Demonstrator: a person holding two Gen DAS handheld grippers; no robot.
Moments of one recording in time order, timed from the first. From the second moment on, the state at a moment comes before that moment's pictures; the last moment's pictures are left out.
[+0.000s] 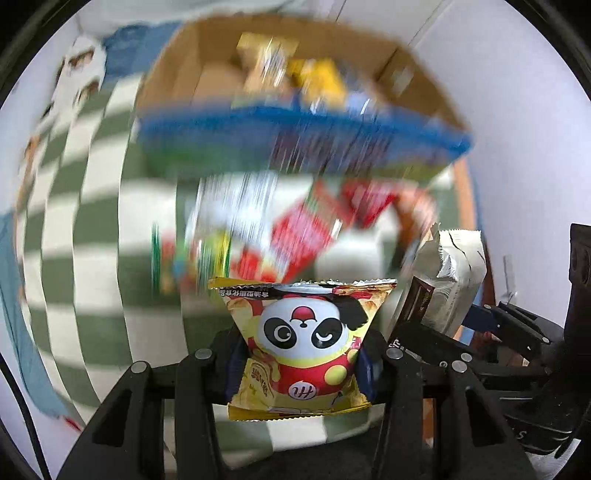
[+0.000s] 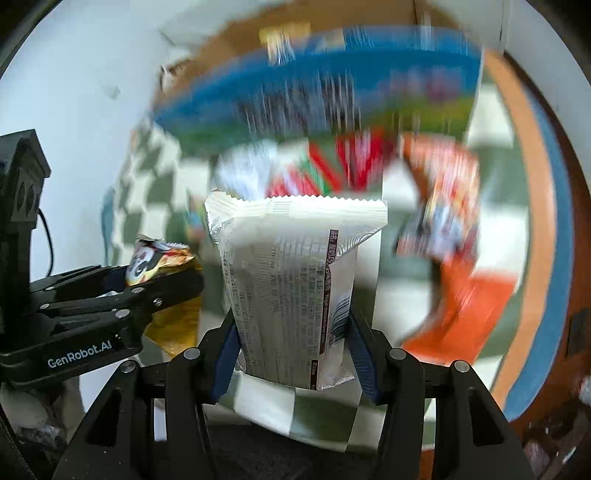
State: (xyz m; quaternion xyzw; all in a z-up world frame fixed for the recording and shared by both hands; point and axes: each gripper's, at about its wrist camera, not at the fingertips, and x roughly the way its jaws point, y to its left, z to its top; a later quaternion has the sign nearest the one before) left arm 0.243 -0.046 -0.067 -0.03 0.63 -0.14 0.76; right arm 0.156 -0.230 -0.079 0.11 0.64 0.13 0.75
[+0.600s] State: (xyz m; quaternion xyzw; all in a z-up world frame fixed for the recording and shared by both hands) left arm 0.505 -0.042 -0.140 0.02 0.63 -0.04 0.78; right arm 0.455 -0.285 -0.041 -0.01 0.62 0.01 0.79
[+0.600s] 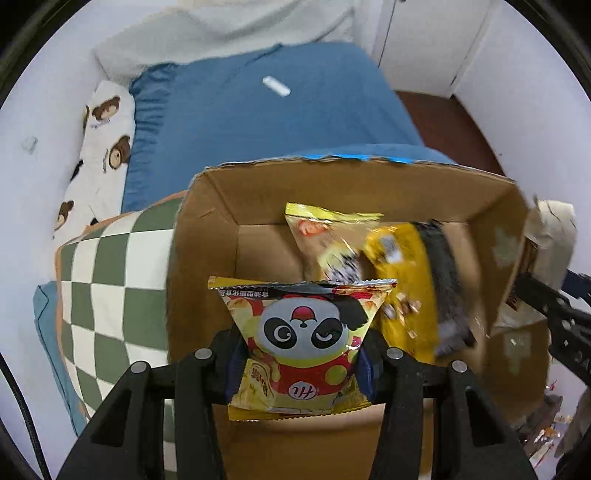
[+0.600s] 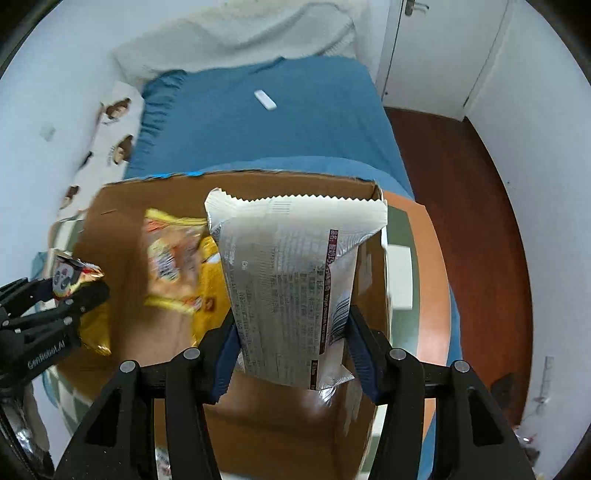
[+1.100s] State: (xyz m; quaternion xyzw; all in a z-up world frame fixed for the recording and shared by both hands) left arm 0.541 -0.024 -0.178 0.00 0.65 -0.02 0.76; right arm 0.502 -0.271 -0.124 0.02 0.68 0.01 0.74
